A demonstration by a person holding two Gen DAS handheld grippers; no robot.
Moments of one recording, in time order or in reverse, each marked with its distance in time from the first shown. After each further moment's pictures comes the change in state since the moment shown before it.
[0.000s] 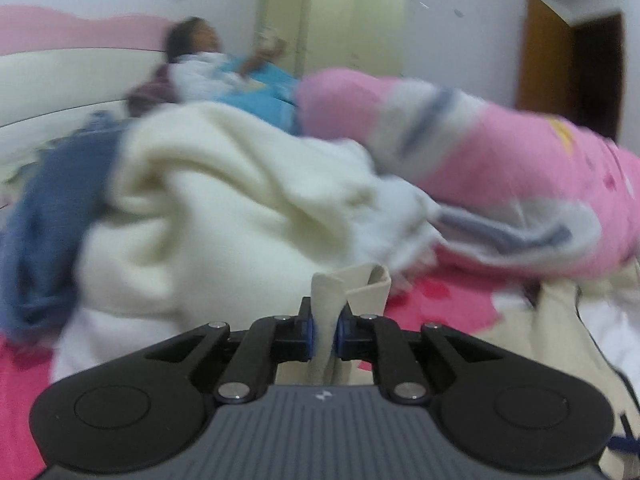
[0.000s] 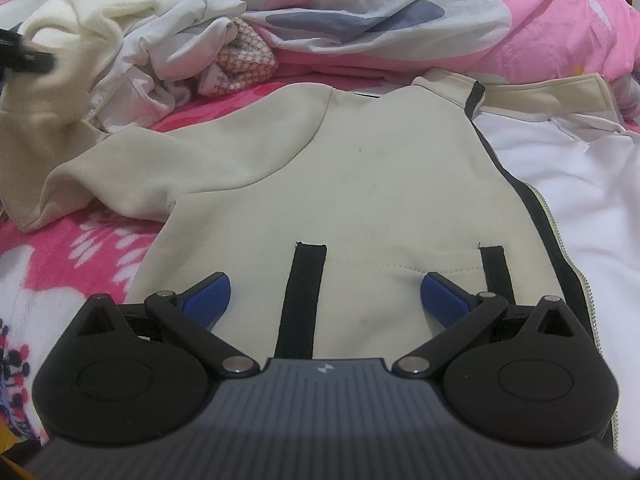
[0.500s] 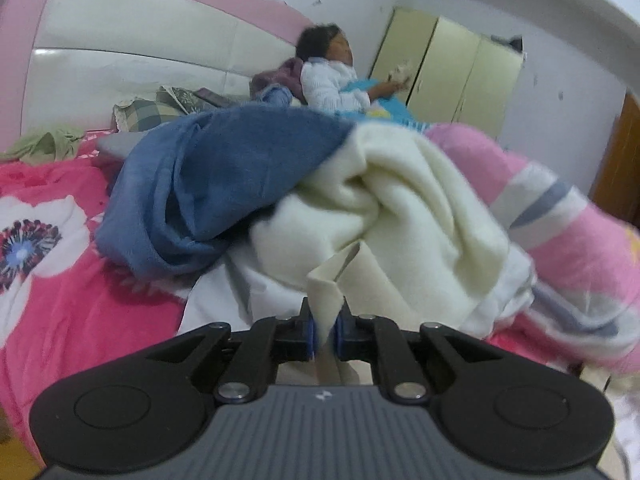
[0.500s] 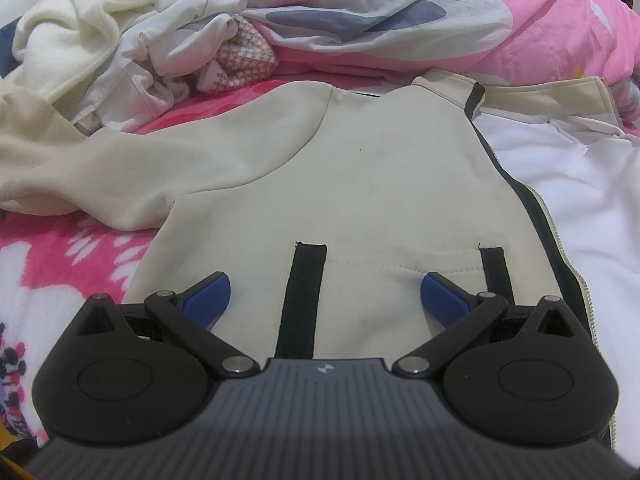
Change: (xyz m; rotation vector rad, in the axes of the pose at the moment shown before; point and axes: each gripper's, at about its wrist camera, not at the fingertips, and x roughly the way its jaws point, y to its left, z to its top) left arm -0.043 0.112 -0.025 -0.324 -0.084 0.087; right arm 0.000 0.003 0.000 -0.012 0.005 -0.016
